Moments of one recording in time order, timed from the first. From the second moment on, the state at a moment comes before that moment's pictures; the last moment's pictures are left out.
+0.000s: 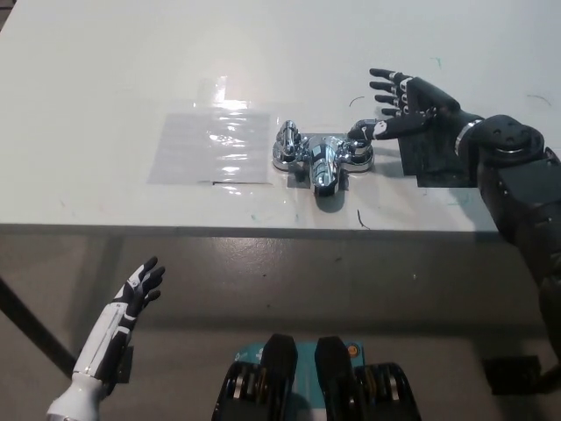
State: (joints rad) left_arm -0.01 0.23 -0.01 0.03 0.01 -0.19 -0.13; right_arm -1.15 -0.21 0.08 1.29 0.07 -0.03 0.34
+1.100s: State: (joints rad) left_arm -0.03 0.23 -0.01 0.03 0.01 -0.19 -0.13; right_arm -1.09 -0.17 -0.03 1.22 0.11 -0.03 0.44
